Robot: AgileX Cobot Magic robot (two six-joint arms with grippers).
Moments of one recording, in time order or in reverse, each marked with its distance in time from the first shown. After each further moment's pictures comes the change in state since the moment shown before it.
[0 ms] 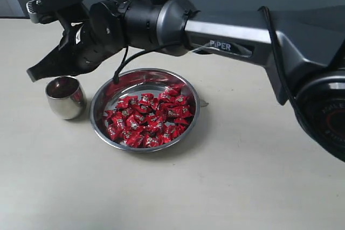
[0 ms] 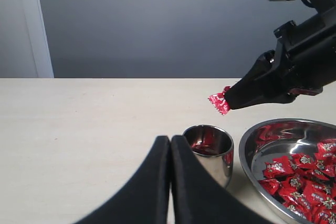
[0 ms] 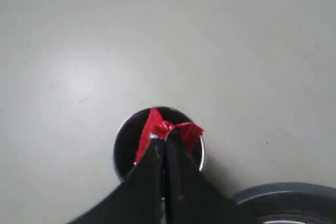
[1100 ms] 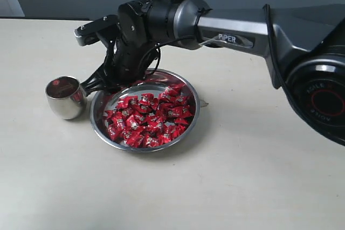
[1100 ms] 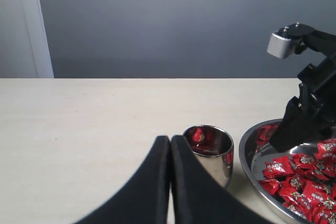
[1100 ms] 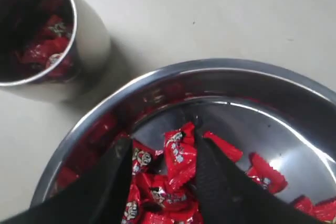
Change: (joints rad) left arm 0.000 0.000 0.000 0.000 0.000 0.000; right arm -0.100 0.048 0.000 -0.059 0.293 0.000
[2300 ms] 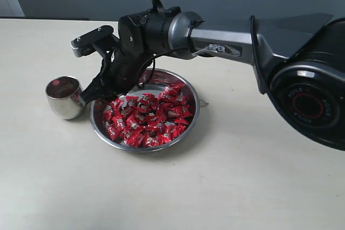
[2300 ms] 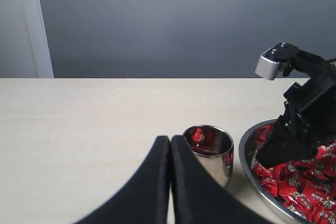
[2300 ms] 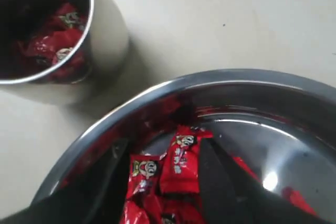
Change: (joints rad) left arm 0.000 0.000 0.000 0.000 0.000 0.000; right arm 0.000 0.059 0.000 0.097 -0.069 -0.145
